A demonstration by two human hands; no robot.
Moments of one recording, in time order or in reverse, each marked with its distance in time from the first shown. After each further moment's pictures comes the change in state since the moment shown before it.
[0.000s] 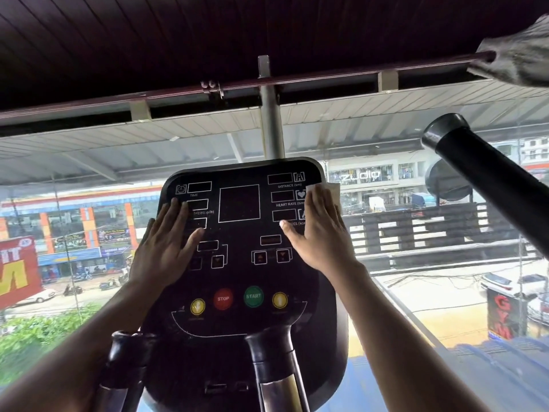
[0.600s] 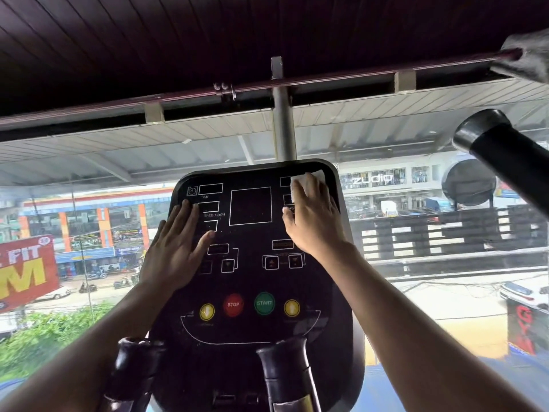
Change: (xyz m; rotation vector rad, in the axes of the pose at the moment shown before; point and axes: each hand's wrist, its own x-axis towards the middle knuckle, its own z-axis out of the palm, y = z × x) left_hand 0.001 0.002 0.000 0.021 0.006 -0.004; right_hand 0.051 -0.020 0.020 -0.101 0.183 -0.173
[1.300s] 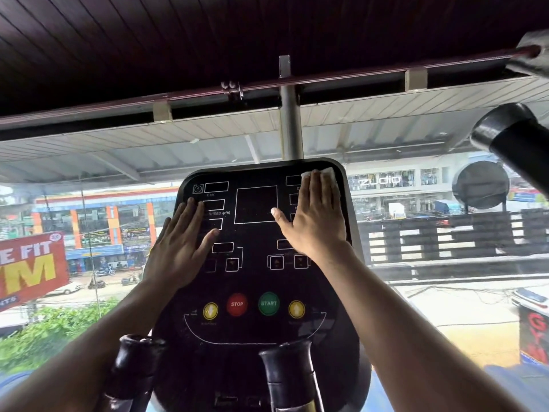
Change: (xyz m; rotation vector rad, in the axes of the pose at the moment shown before) left_hand -0.001 -0.001 -0.002 -0.015 -0.019 -0.002; right_hand 0.001 -0.009 0.005 -0.196 -0.155 0.117
